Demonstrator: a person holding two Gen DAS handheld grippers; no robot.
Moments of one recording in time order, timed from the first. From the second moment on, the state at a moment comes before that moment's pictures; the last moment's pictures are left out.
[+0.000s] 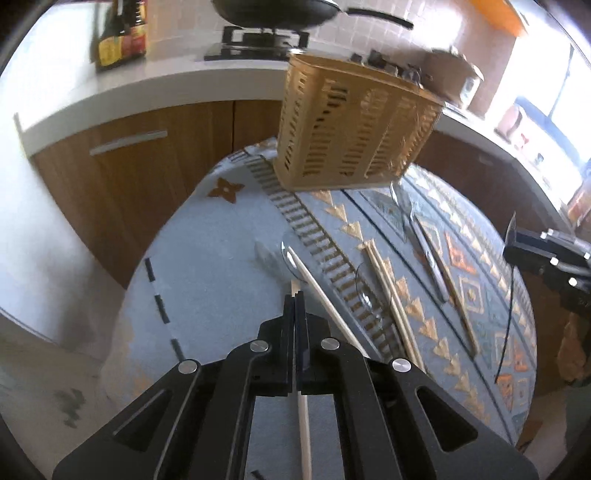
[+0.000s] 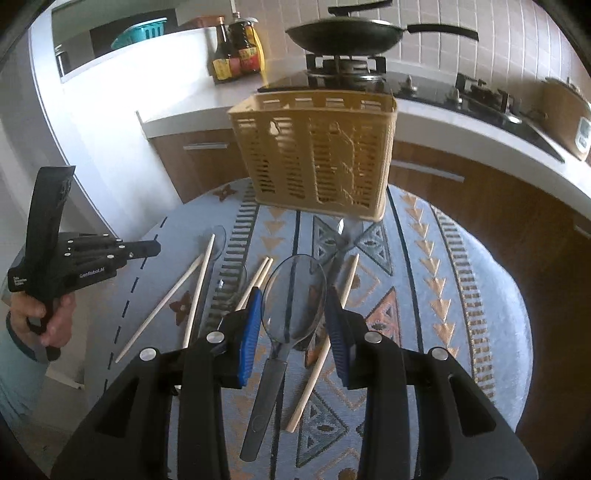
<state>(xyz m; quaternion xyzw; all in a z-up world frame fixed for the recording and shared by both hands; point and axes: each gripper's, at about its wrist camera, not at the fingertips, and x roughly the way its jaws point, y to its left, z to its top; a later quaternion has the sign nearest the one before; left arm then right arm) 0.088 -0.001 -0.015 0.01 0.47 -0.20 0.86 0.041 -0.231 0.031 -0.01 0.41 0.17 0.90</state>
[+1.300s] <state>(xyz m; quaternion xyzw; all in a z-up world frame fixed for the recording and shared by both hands) 0.144 -0.032 -0.058 0.03 0.58 -0.18 0.79 0.048 -0.246 0.011 0.02 0.44 0.17 0.88</state>
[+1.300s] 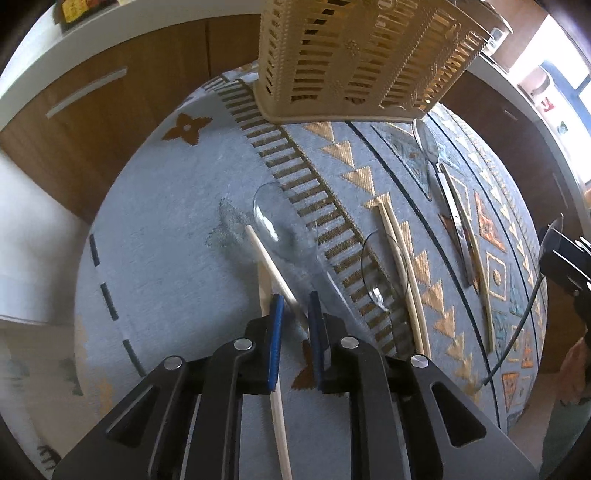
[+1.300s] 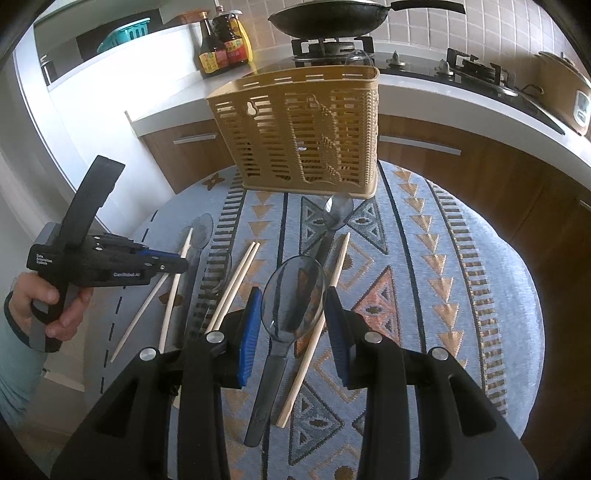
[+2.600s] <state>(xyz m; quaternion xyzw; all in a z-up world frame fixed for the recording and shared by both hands) 0.128 -0.047 -0.041 -0.04 0.52 -0.27 0.81 0.043 -0.244 0.041 0.02 0.39 0.17 0.91</state>
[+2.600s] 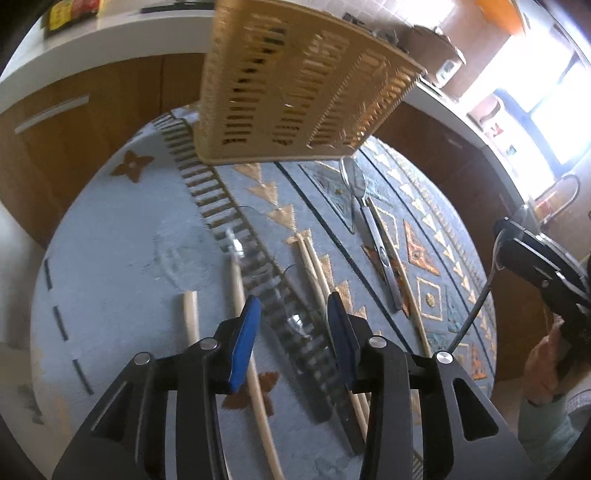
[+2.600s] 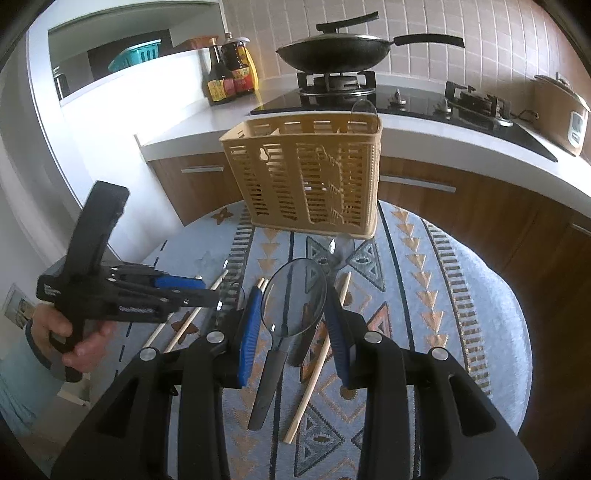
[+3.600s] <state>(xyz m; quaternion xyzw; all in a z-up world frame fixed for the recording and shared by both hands) 0.097 -0.091 -0.023 0.05 0.46 -0.21 0.86 0.029 -0.265 0.046 0.05 0.37 0.19 0.91</state>
